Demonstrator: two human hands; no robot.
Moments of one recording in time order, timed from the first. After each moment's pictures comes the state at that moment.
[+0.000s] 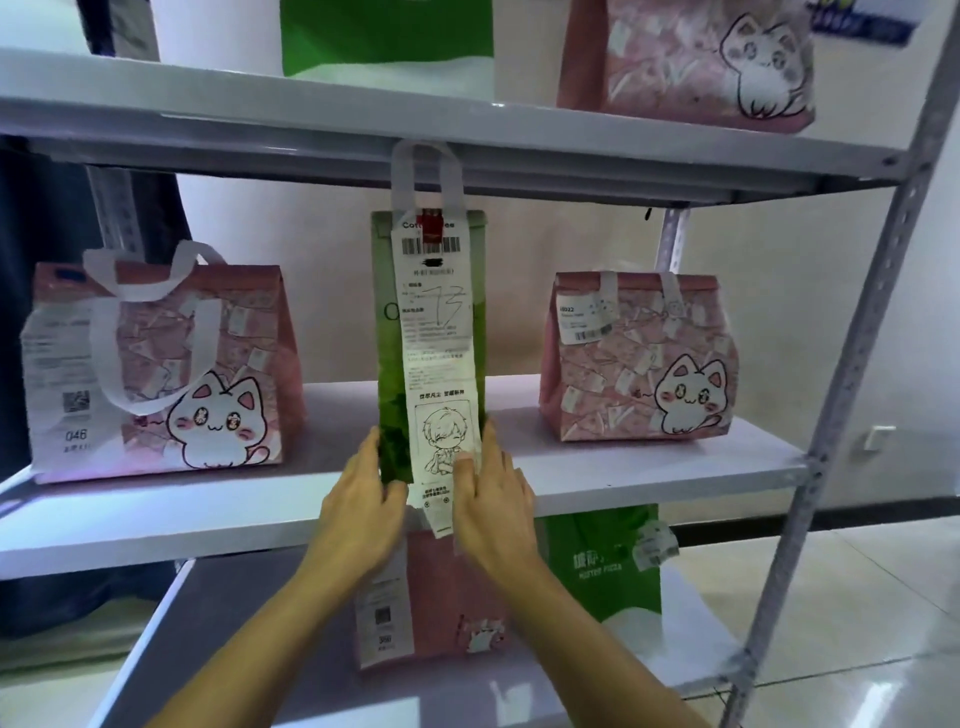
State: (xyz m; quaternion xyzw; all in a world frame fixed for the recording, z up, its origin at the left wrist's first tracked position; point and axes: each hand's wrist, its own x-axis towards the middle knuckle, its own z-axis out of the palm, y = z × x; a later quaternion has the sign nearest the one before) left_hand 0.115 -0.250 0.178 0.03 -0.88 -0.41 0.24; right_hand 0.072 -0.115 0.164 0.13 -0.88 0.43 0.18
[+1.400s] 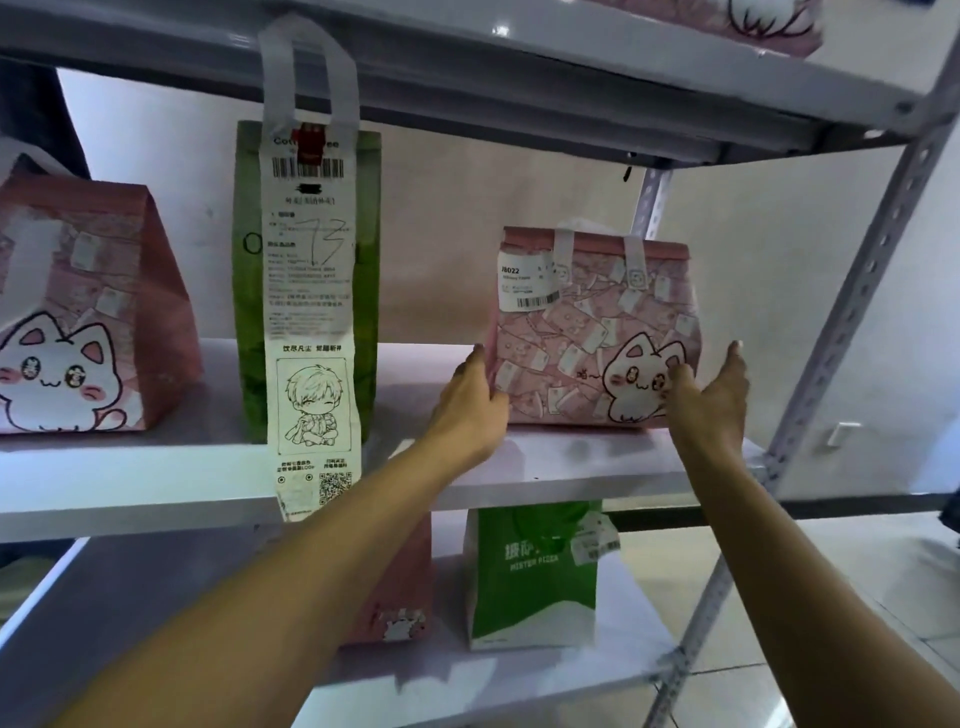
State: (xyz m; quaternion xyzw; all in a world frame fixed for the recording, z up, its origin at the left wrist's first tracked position) left_hand -0.008 -0.081 0.217 -0.01 -0.87 -0.48 0.14; right_hand -0.066 0.149 0.213 -0.10 -0.78 0.52 0.32
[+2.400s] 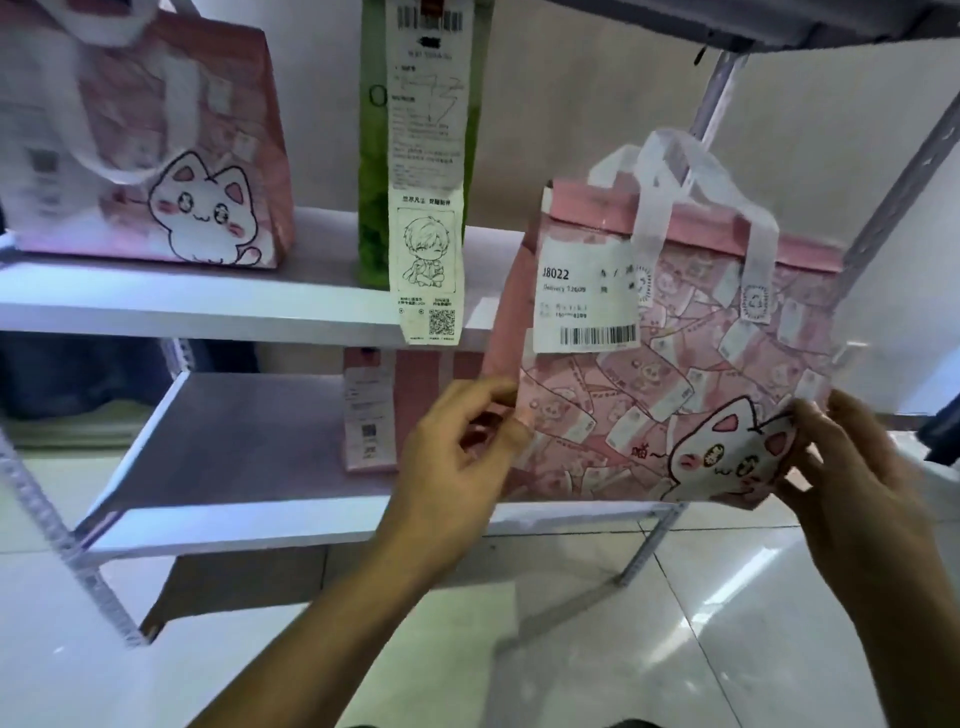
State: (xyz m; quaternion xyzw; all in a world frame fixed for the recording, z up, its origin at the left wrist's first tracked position) left_hand 0.231 -0.140 0.135 -0.10 -0.74 -0.64 0.21; right_hand 0.195 0.163 0.159 0.03 -0.69 0.70 0.17
